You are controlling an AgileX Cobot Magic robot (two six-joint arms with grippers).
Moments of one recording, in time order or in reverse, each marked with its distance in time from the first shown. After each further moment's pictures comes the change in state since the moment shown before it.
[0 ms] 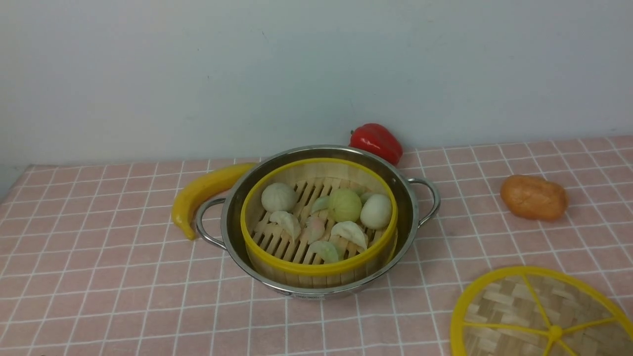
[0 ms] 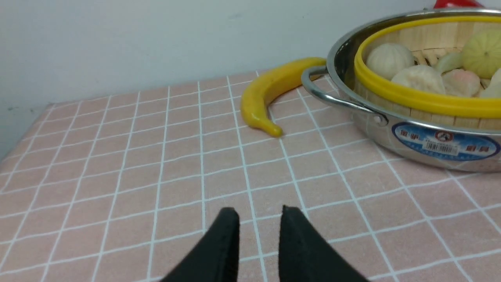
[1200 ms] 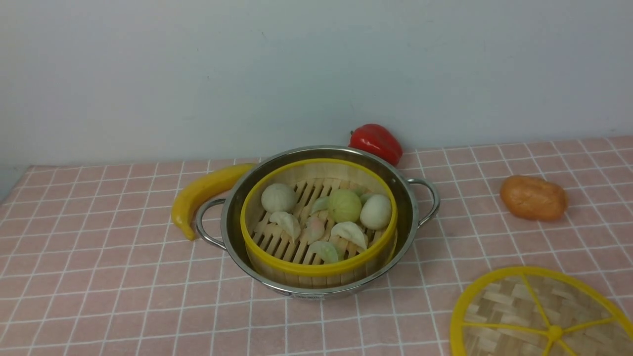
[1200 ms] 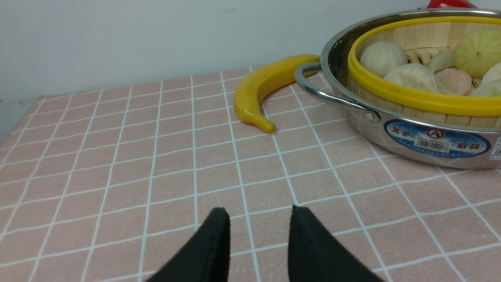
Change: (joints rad) right arm 0.000 -0.004 -0.383 0.154 0.128 -0.049; left arm 0.001 -0.002 0.000 -0.006 0.010 0.000
